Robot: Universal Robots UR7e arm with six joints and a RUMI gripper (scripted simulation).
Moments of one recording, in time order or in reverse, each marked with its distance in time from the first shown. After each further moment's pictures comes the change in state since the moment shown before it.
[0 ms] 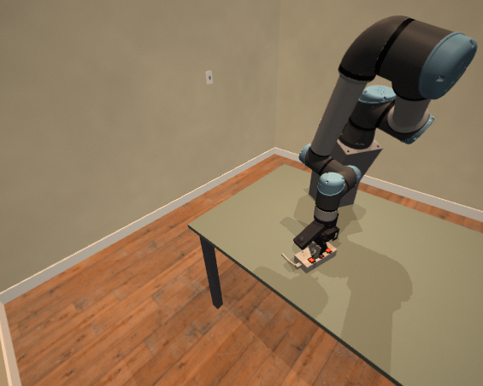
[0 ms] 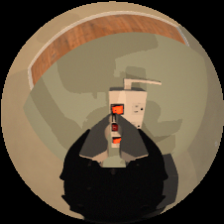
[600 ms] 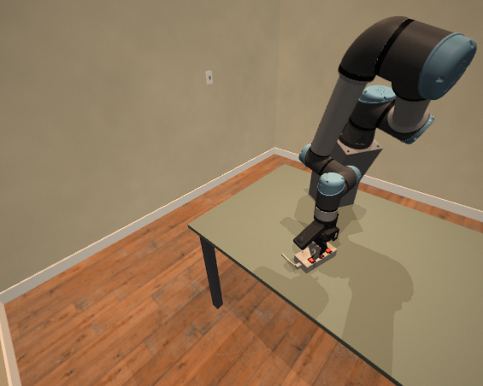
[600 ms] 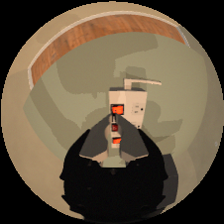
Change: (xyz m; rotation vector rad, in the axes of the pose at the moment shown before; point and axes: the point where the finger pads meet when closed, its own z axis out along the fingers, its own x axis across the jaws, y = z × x) arm 0.000 0.000 0.001 0.000 0.000 0.000
